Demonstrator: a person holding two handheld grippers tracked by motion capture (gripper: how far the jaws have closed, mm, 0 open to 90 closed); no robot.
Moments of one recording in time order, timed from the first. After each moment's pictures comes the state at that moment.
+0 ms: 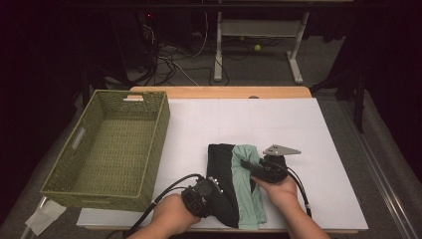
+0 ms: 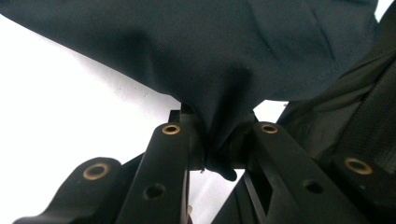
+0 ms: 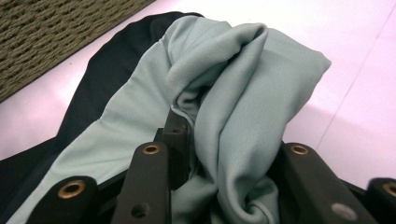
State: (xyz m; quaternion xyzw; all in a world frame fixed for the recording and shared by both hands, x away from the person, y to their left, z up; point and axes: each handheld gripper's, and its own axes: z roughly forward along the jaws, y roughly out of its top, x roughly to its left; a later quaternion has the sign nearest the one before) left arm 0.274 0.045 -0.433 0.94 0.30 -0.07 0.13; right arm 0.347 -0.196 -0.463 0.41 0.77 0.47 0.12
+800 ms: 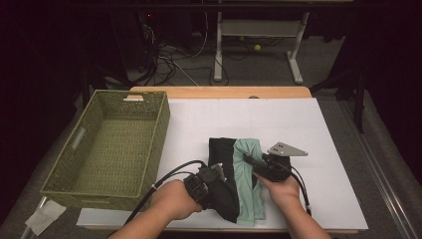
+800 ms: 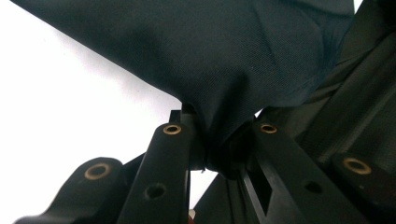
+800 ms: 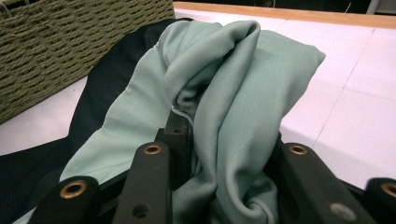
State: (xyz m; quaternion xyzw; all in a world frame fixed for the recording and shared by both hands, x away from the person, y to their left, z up) left arm 0.298 0.036 -0.399 0.94 0.30 -0.10 0.08; right arm 0.340 -0.200 -0.446 0.39 0.75 0.51 0.17
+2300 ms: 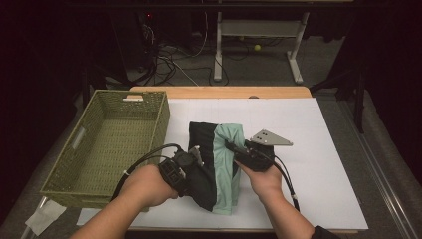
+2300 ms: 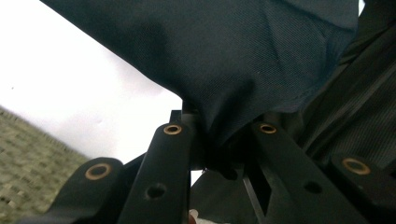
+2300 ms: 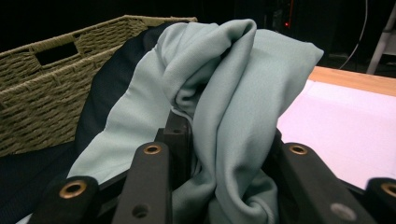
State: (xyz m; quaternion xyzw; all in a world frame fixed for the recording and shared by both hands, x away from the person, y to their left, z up) left arm 0.306 0.091 -0.350 0.94 0.34 -0.07 0.05; right arm 0.348 -0.143 -0.405 0.36 0.73 0.55 0.18
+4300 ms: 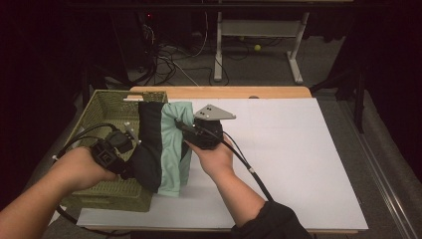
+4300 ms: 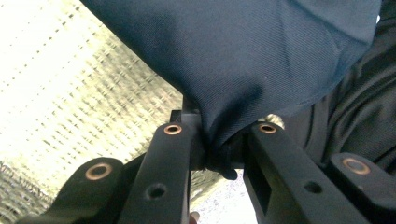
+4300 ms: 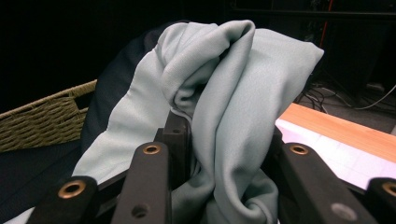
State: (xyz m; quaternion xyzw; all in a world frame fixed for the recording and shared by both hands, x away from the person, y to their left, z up) left arm 0.315 0.225 -0.300 0.92 0.39 -0.03 0.06; right arm 0.374 -0.016 -0.350 0.32 0.74 0.57 0.18
